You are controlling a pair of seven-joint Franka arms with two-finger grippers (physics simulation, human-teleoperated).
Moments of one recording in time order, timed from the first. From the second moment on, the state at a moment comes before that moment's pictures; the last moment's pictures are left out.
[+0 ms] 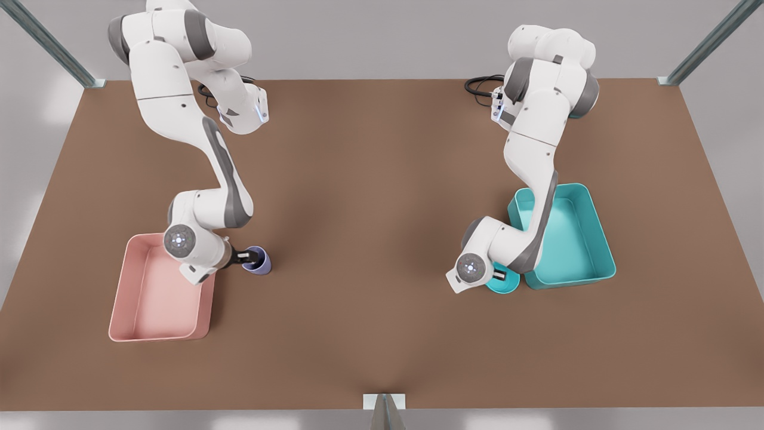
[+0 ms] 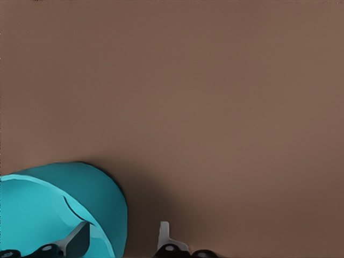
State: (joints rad) left arm -0.37 0.86 -0.03 -1.38 0.28 1.88 -0.19; right arm 0.22 0.47 -0.07 -1.84 0.09 2.18 0.04
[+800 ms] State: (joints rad) left arm -0.18 0.54 0.11 -1.66 0.19 1.78 -0.39; right arm 0.21 0.48 -0.07 -1.73 0.12 2.19 0.03
